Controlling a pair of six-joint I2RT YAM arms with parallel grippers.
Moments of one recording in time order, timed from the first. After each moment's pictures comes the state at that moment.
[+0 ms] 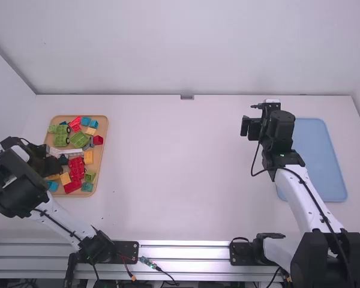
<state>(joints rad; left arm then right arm) 0.86 2.03 1.29 -0.61 0.10 0.46 0.04 1.28 0.82 -0.01 0.01 -0.04</state>
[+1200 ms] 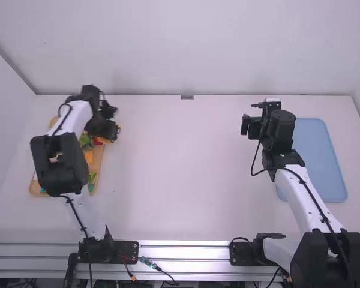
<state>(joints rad) 0.14 2.03 1.62 -0.98 0.02 0.46 0.04 1.28 0.82 0.01 0.01 -0.04</state>
